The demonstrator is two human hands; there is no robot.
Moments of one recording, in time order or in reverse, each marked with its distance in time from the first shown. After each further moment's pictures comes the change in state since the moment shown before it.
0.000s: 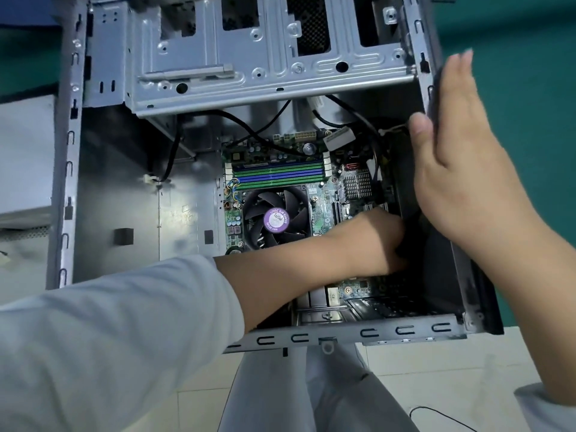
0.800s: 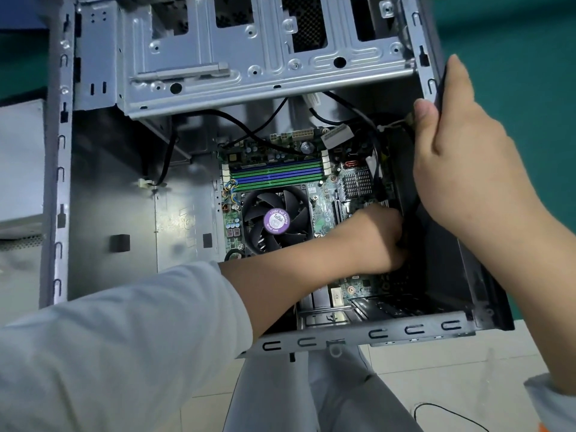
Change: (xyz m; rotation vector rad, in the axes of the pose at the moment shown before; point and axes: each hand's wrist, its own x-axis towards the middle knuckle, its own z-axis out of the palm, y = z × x) left_hand 0.006 -0.002 0.003 -0.119 0.014 -0.084; right_hand 0.004 -0.008 0.001 -0.160 0.018 0.162
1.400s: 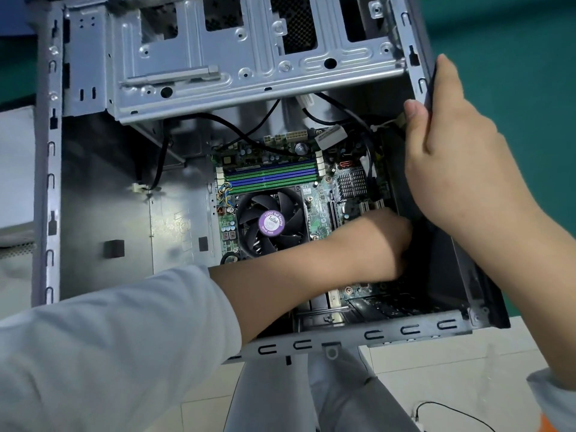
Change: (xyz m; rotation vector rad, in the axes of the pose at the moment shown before) left_hand -0.004 0.007 -0.001 0.180 -0.032 0.125; right_hand -0.001 0.000 0.001 -0.008 -0.007 -0.021
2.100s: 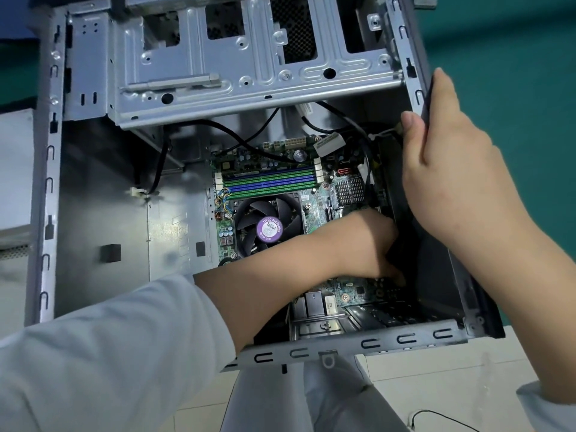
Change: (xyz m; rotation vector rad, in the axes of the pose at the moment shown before) left_hand 0.003 -0.018 -0.005 0.000 -0.018 0.013; right_hand -0.001 -0.001 -0.001 -0.032 0.003 -0.006
